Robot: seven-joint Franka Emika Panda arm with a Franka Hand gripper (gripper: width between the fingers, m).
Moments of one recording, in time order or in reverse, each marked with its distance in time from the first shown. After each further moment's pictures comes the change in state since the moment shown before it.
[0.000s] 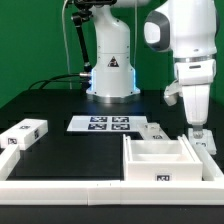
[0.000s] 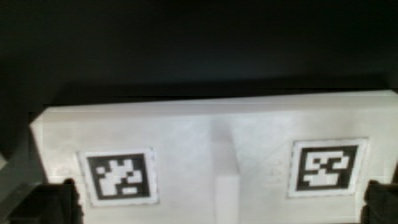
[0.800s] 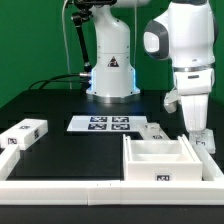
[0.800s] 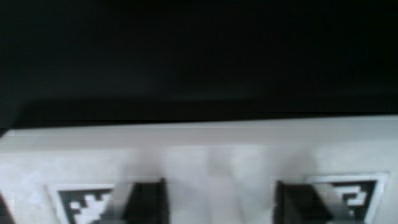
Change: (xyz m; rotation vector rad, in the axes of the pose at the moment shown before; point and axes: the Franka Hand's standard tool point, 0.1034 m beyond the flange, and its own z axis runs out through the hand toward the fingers) arm -0.002 -0.007 0.016 0.018 0.009 0.009
